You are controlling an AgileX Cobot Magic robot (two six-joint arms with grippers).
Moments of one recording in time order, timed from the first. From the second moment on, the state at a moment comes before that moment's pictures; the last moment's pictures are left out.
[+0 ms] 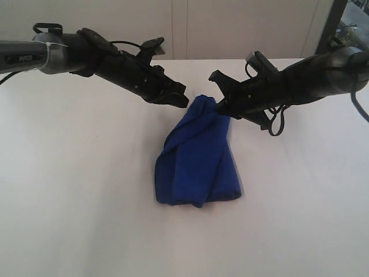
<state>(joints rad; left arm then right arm) -0.39 2.29 -1.81 -1.04 0.82 0.92 0.23 2.11 -1.31 1.32 0.41 -0.52</state>
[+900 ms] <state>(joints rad) -0.47 2.41 -1.94 -1.04 0.67 0.91 0.23 2.11 -1.31 1.32 0.42 -0.50</state>
